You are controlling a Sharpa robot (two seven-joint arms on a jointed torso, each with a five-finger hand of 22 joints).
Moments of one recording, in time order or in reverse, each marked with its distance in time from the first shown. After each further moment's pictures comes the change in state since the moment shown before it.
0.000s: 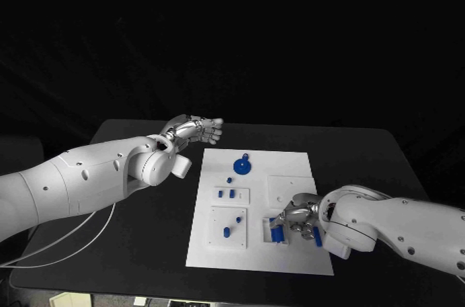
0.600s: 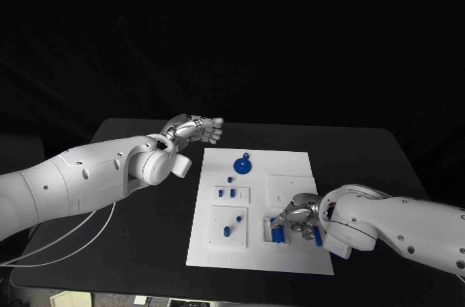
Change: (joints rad) left arm 0.000 -0.001 0.000 0.000 -0.001 0.000 -0.003; left_hand 0.000 0.000 -0.003 -0.003 0.000 0.000 0.000 0.000 0.000 0.000 0.000 0.000 0.000 0.000 0.000 0.000 0.000 0.010 0.000 0.000 0.000 0.001; right arm 0.000 0.003 0.000 -0.006 0.004 0.016 -0.004; right_hand -0.005 -0.005 -0.003 0.003 -0.001 0.002 -0.002 -0.005 0.000 0.002 0.002 0.000 0.000 0.003 -0.002 0.000 0.002 0.000 0.000 0.000 0.004 0.000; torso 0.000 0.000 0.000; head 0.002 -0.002
